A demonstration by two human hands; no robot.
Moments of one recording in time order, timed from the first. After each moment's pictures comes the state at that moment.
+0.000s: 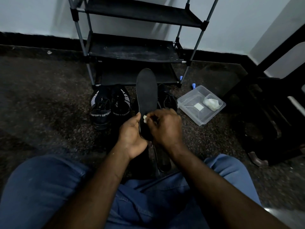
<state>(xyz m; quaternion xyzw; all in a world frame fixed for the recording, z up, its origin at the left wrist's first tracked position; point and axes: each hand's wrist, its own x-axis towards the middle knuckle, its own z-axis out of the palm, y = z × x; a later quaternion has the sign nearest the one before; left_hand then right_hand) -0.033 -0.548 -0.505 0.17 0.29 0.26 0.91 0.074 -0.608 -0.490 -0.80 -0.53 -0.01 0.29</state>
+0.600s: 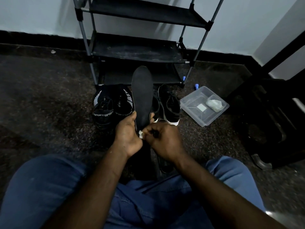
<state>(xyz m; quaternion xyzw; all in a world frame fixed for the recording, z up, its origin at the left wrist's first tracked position) -0.039 -0.528 -0.510 0.14 0.32 0.30 0.89 0.060 -0.623 -0.500 -0.73 -0.56 0.16 0.37</state>
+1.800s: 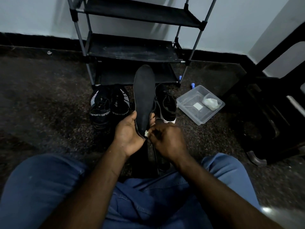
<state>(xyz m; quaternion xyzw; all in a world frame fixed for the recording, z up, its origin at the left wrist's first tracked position) -0.034 -0.542 -0.505 0.15 0.31 0.27 0.90 0.078 -0.645 -0.508 -0.78 -0.55 0.08 0.29</state>
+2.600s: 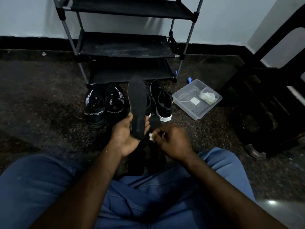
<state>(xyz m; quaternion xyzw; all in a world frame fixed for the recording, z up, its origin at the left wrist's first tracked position) -0.020 -0.546 -0.531 0.17 0.37 0.27 0.87 0.114 -0.673 -0.526 -0.76 -0.56 0.12 0.31</state>
